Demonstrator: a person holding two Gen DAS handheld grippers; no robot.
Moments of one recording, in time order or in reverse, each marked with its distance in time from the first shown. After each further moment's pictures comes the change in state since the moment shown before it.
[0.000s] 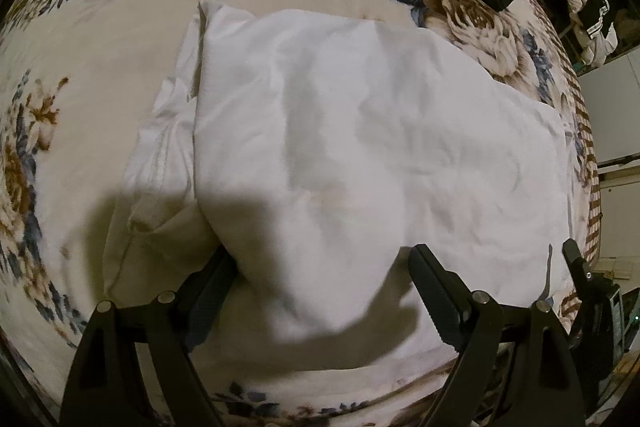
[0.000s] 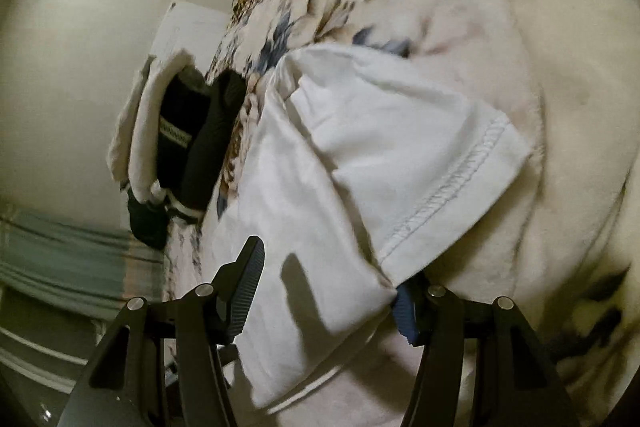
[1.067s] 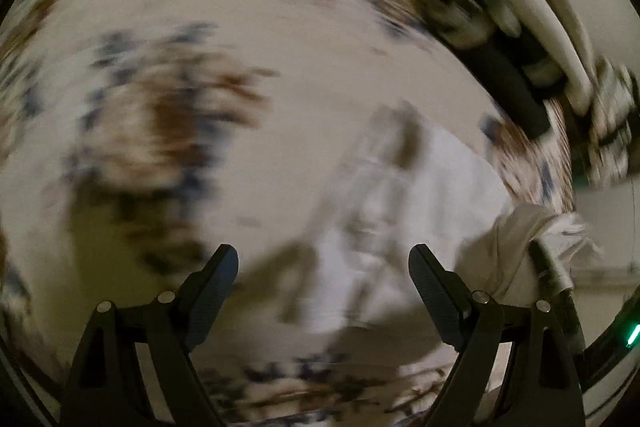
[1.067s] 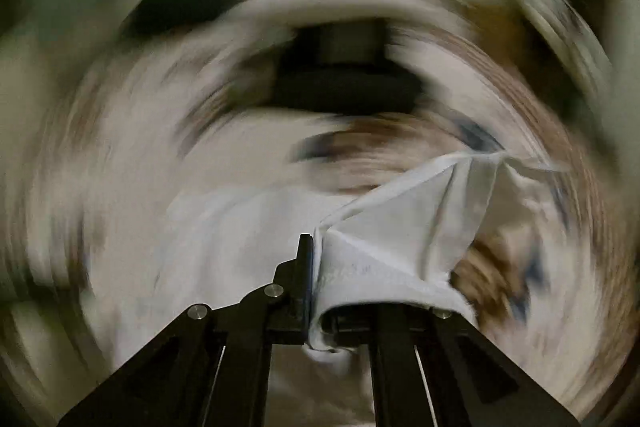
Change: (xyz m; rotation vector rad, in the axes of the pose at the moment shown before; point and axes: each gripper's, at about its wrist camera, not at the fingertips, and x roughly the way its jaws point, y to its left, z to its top) left arm -0.107 0.160 -0.032 -0.410 -0.143 -0.036; right arm 0.070 0.235 -0.133 -1.213 0.064 -0.348
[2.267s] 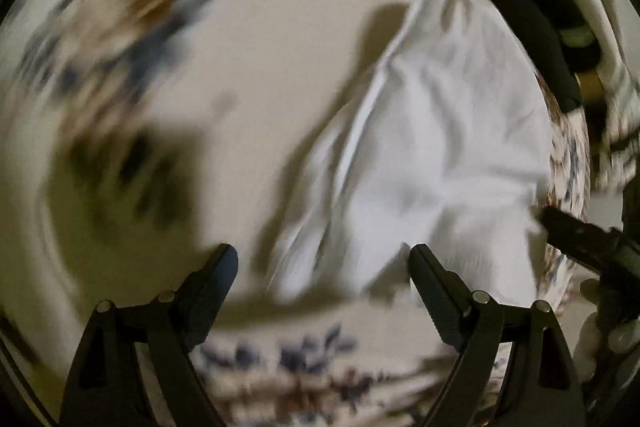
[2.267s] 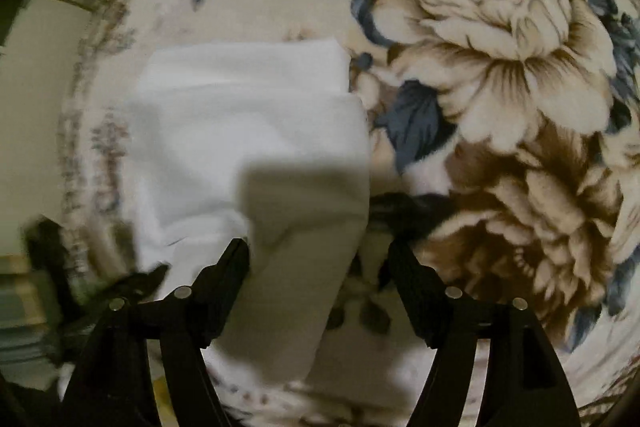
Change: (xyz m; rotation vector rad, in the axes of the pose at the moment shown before) left arm 0.071 -0.019 -0.063 -0.079 0.110 -0.006; right arm 0.122 -0.081 0.017 0.160 0.649 0.477
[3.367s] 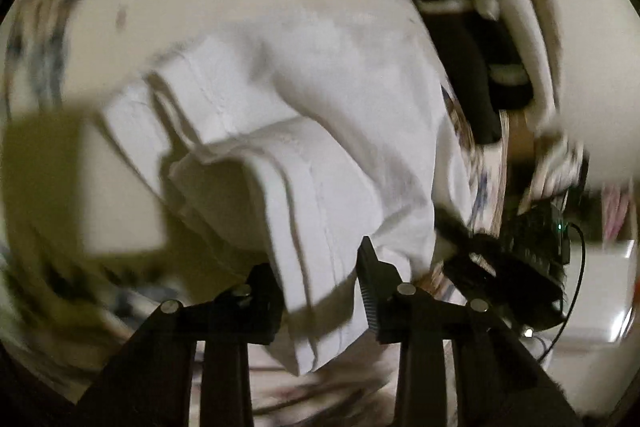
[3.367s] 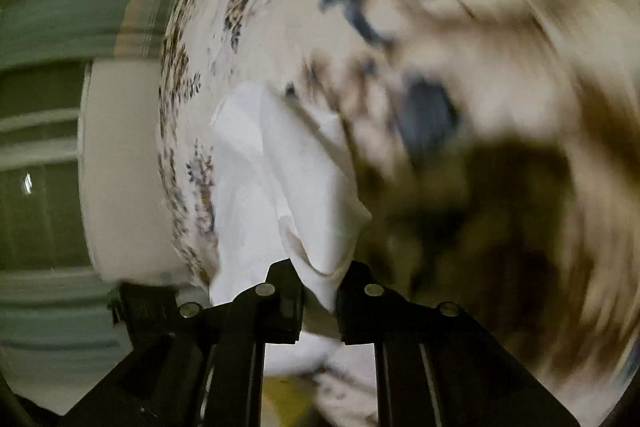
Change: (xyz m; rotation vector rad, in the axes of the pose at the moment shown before) left arm -0.008 -0.034 -0.027 -0.060 -0.048 -0.320; right arm 0.009 -0.052 -0.018 0.207 0.012 0.451
